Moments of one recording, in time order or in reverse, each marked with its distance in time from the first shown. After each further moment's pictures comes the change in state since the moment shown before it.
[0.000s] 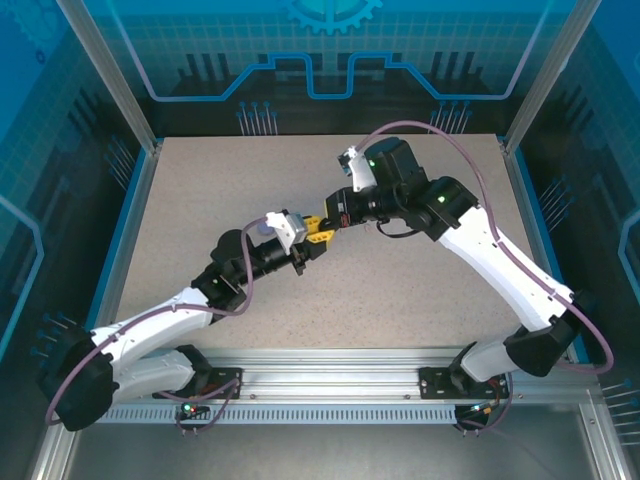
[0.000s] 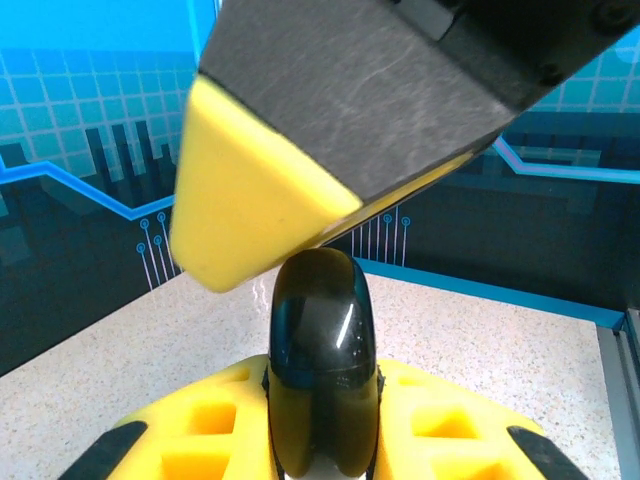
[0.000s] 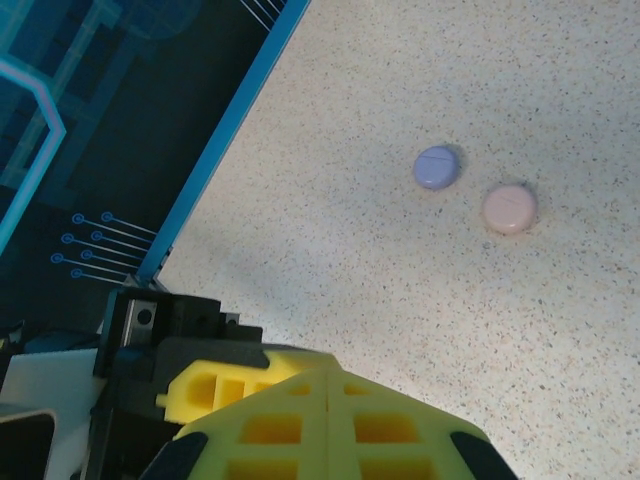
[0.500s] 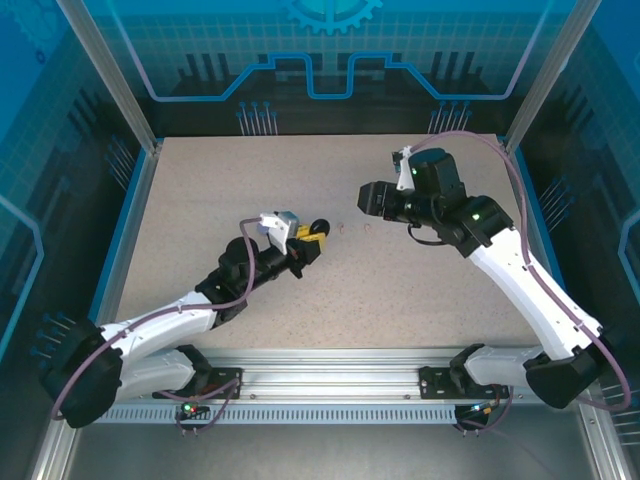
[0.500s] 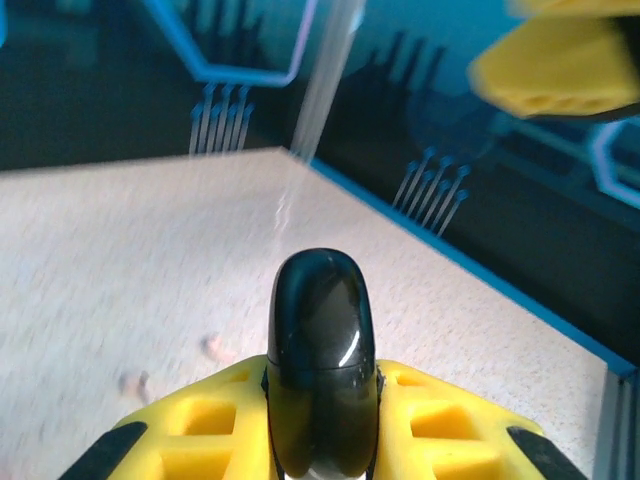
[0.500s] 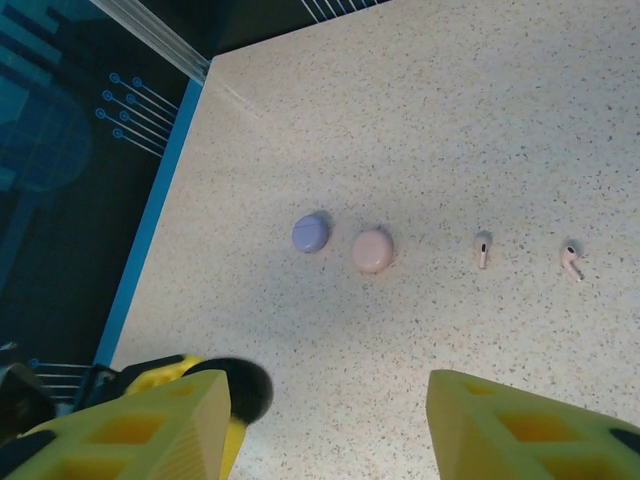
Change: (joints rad) left arm 0.014 0.019 -0.113 -0.049 -0.192 -0.364; right arm -0.164 -0.193 -0.241 0.105 0.153 0.135
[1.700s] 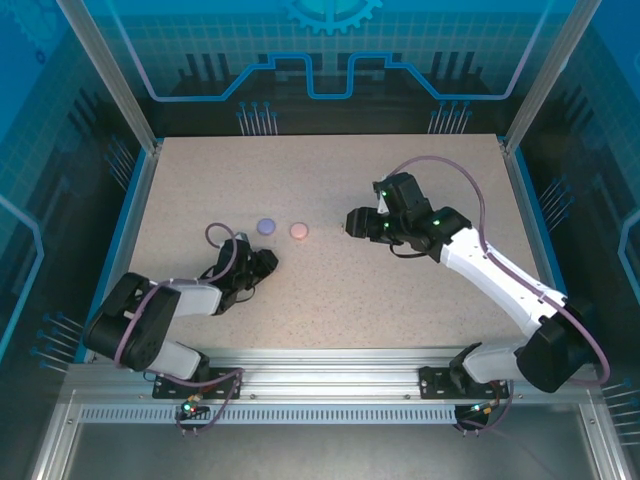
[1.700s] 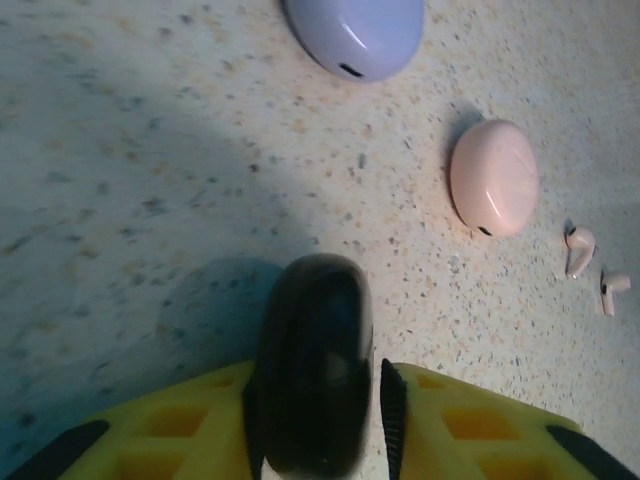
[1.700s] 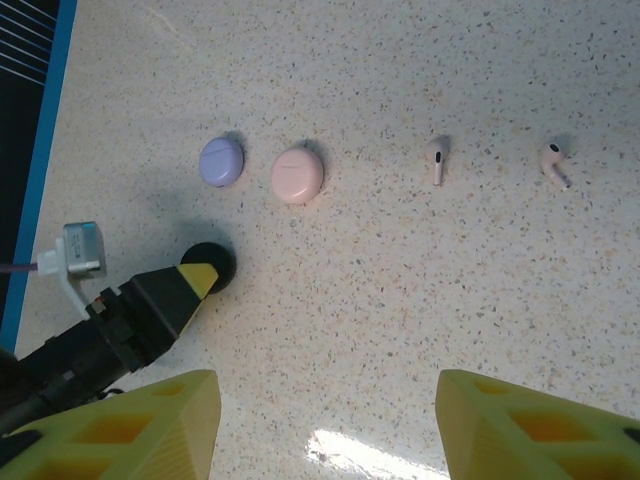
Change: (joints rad) left arm 0.354 0.325 -0.134 -0.133 -0.048 -0.617; right arm 0.036 0.110 -0.199 0.118 0.028 0.037
